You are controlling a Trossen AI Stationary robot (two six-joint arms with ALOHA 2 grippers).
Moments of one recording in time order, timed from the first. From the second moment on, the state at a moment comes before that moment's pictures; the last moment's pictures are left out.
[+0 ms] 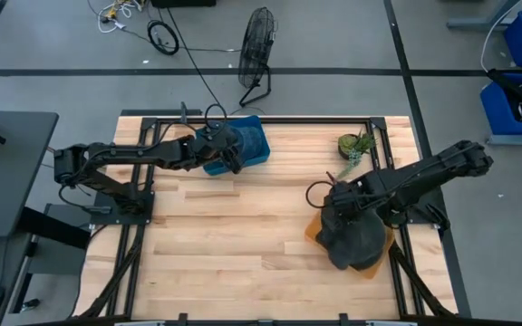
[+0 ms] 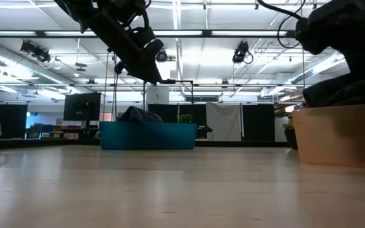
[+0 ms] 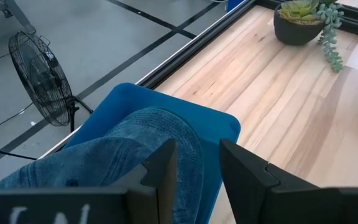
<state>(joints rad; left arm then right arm) 0.27 1.40 0.90 -0.08 -0.41 -0.21 0.27 1.27 0.98 -1.17 -0.07 1.33</state>
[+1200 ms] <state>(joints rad) 0.27 1.40 0.90 -0.08 -0.41 -0.12 0.54 1.45 1.04 -1.53 0.10 2.27</state>
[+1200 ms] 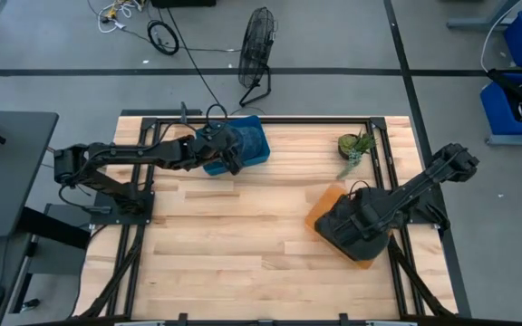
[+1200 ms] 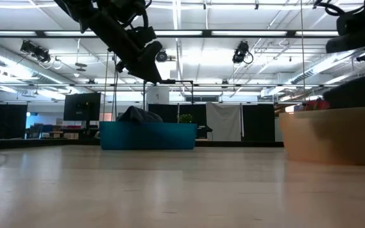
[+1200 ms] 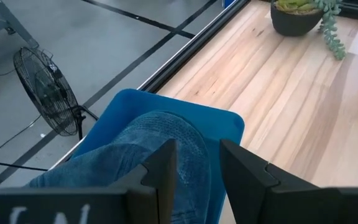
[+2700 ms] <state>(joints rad) 0.27 1.40 0.90 -0.08 -0.41 -0.15 0.52 1.26 1.09 -1.46 0.07 1.77</state>
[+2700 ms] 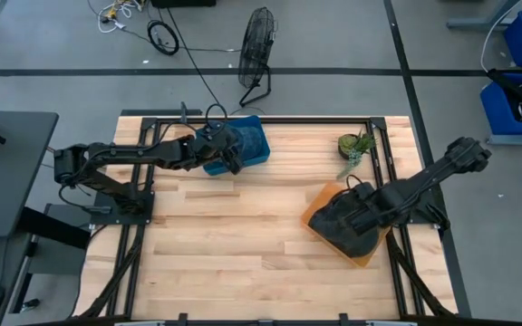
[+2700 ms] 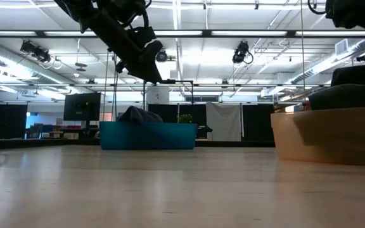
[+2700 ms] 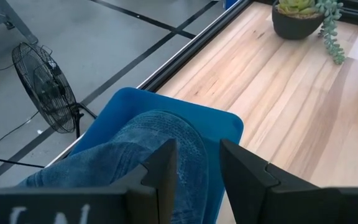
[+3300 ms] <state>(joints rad) 0.27 1.40 0.90 -0.08 -0.41 -0.17 0.54 1.28 0.95 -1.21 0.02 1.29</state>
